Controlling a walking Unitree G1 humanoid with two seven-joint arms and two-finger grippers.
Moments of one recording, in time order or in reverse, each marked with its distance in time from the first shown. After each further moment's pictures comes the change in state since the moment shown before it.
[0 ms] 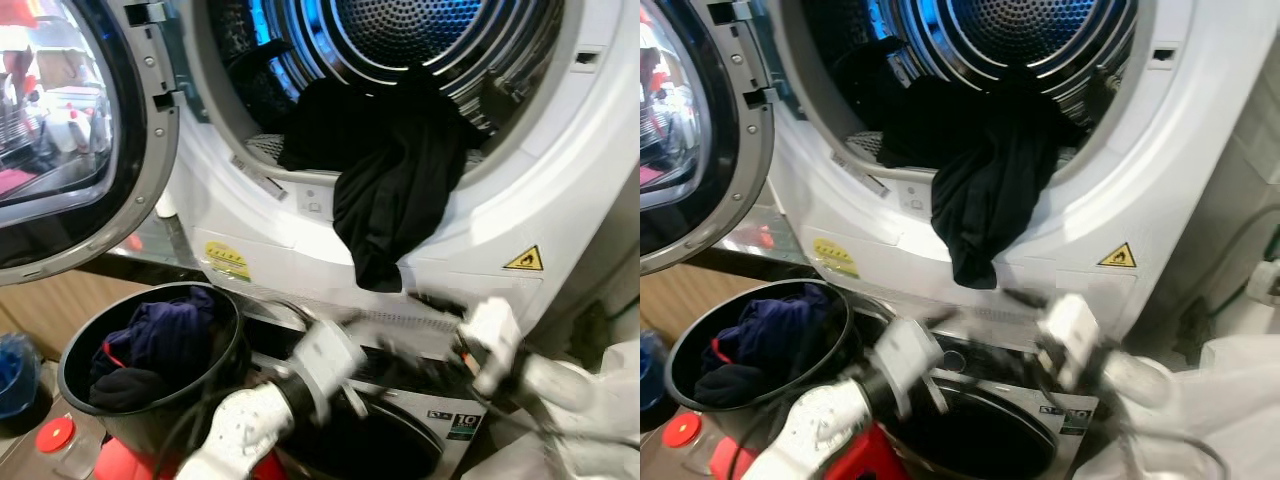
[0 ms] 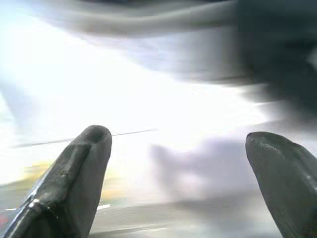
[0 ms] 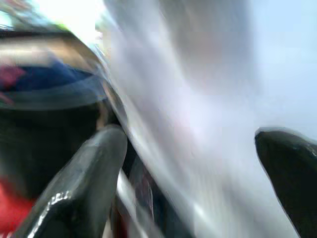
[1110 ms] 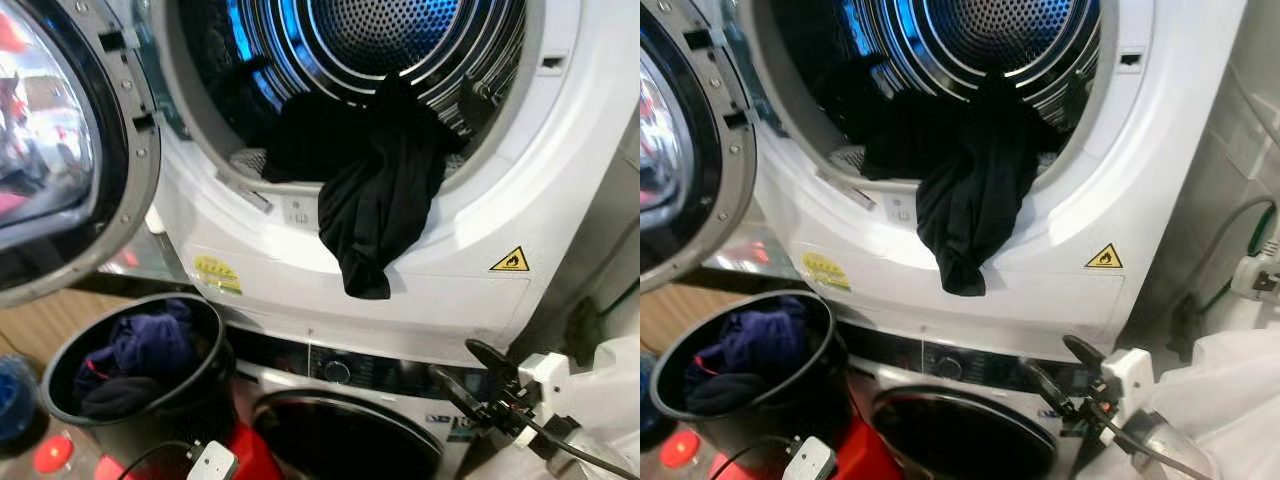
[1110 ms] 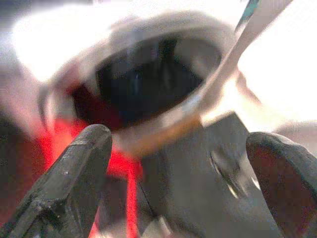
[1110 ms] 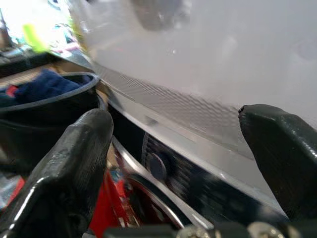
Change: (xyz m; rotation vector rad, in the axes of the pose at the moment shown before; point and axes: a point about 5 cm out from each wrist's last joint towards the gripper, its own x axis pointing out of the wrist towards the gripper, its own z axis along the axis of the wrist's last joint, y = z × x) left arm -0.075 -0.007 -0.165 -0.095 0.716 -0.609; right arm -0.044 0.008 -0.008 0.155 -0.153 0.053
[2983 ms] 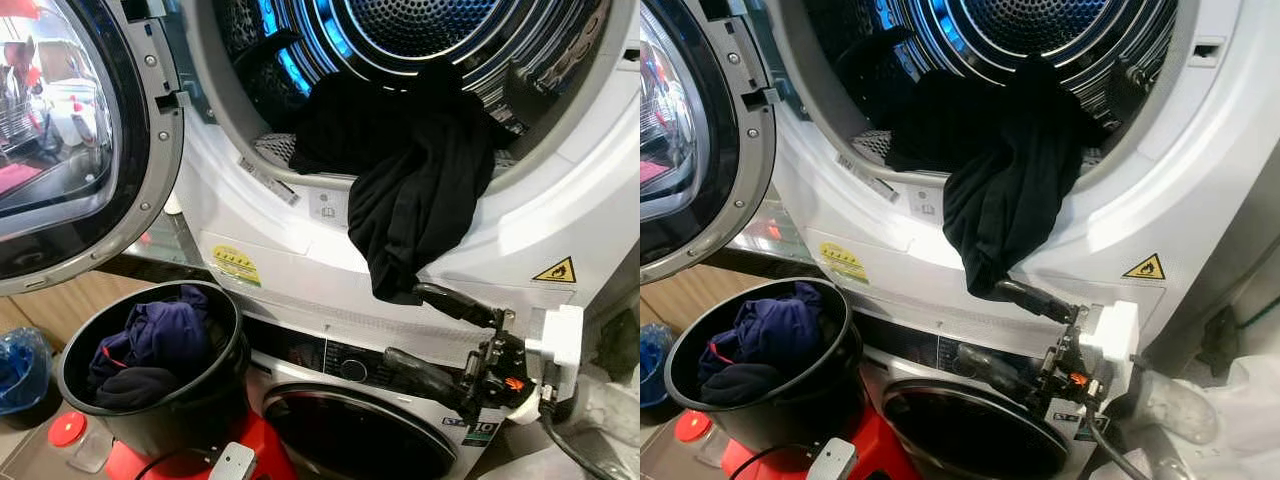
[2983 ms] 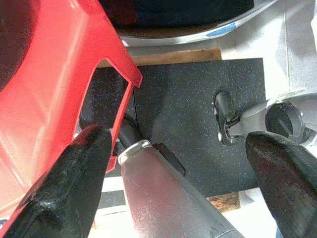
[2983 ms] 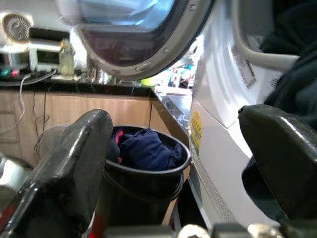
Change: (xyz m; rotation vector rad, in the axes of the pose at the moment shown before) left arm 0.025 -0.026 -0.054 -0.392 0.422 0.195; right arm 0.018 0.074 0.114 -0.264 -0.180 0.488
